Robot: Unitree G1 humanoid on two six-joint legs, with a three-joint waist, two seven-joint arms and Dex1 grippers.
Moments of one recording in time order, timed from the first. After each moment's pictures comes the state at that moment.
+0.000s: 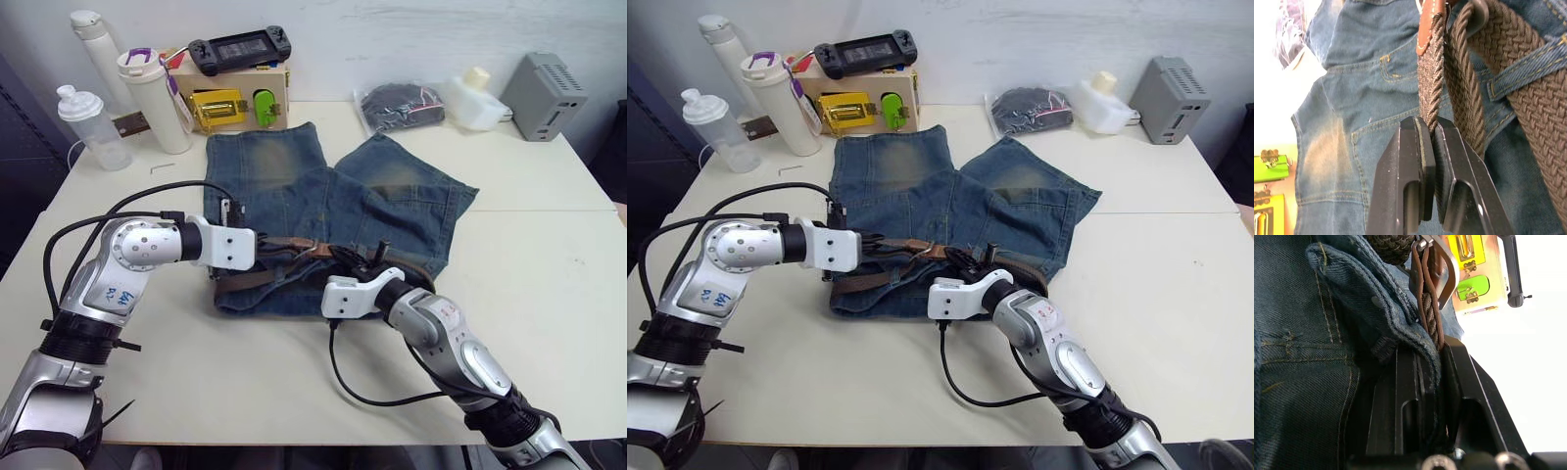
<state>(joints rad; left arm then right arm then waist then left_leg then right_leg) -0.60 0.80 -0.18 0.05 0.17 -0.20 -0.88 -0.33 -0.42 0.45 -0.32 -0.78 0.11 0.43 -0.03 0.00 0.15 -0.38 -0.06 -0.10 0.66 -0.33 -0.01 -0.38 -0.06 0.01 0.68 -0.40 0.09</state>
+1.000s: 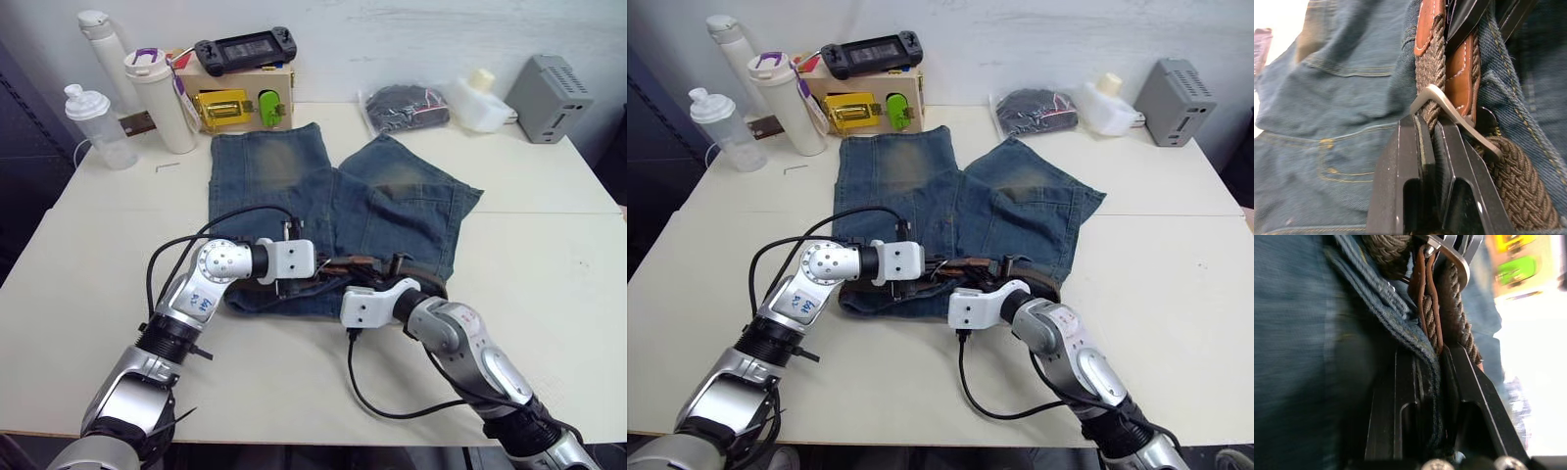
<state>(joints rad) -0.65 0.46 -0.30 0.21 0.17 -0.15 -0.83 -0.27 -0.48 0.40 -0.31 -0.72 0.07 0.52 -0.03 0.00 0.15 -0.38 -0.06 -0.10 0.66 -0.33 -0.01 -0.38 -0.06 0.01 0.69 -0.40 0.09</state>
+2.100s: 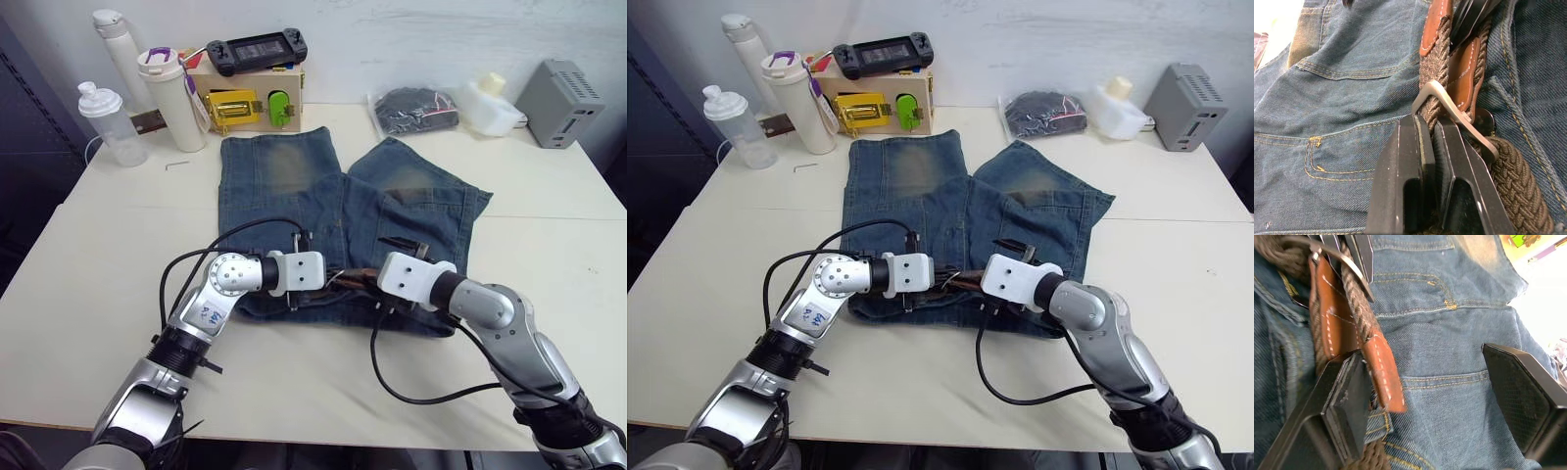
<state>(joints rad) -0.58 0.41 -0.33 0.17 0.16 -0.14 -0.83 -0.29 -0.60 0.23 -0.43 -0.33 0.35 0.70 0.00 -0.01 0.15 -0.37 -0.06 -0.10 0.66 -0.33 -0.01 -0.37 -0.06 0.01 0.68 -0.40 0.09</state>
